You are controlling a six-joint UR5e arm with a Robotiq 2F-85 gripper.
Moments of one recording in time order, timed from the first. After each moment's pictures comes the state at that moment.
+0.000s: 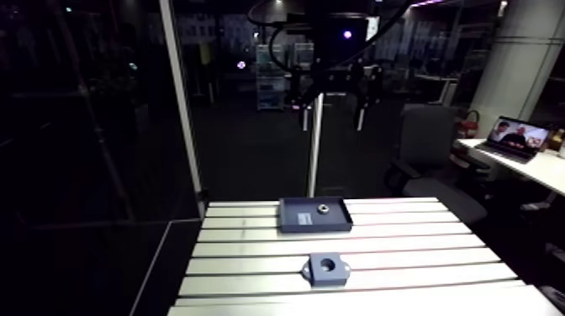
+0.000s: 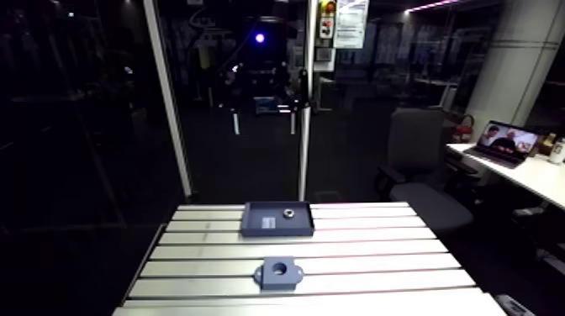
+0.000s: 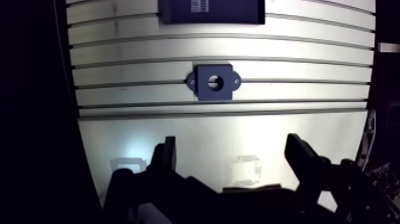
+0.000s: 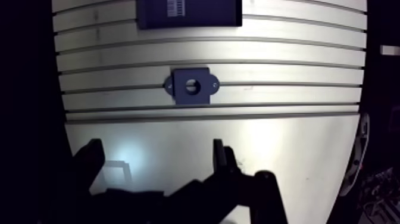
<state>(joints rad) -0.08 -1.57 1.57 -1.58 -1.59 -1.64</state>
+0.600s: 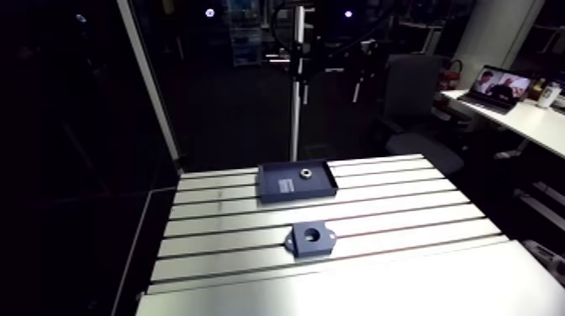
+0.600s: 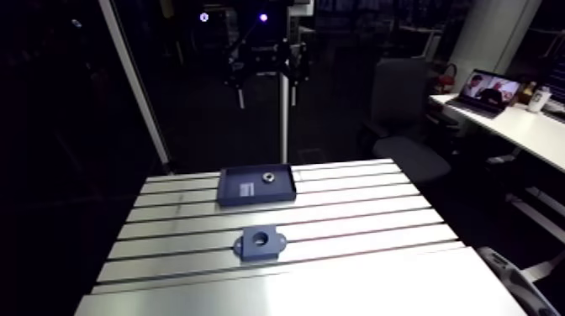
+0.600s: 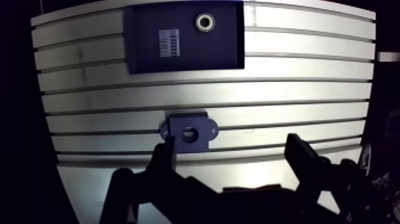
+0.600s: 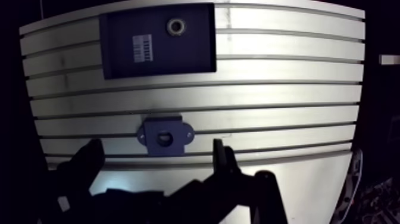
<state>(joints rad) -0.17 -1.38 1.54 -1.76 -1.59 -1.71</state>
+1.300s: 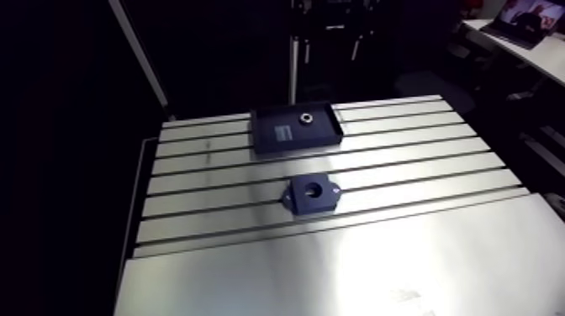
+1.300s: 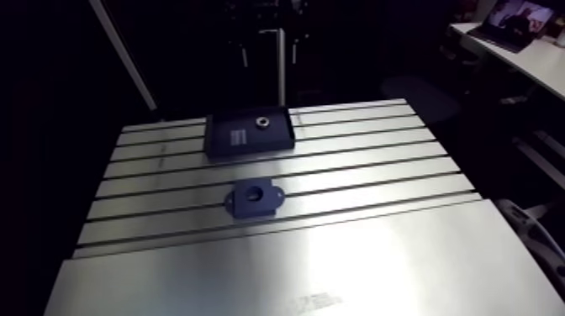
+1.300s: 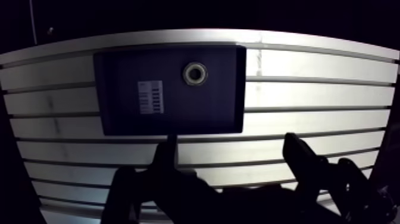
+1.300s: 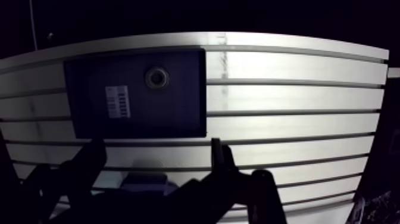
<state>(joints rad) -0.18 -1.13 1.46 -1.90 -1.59 -1.75</state>
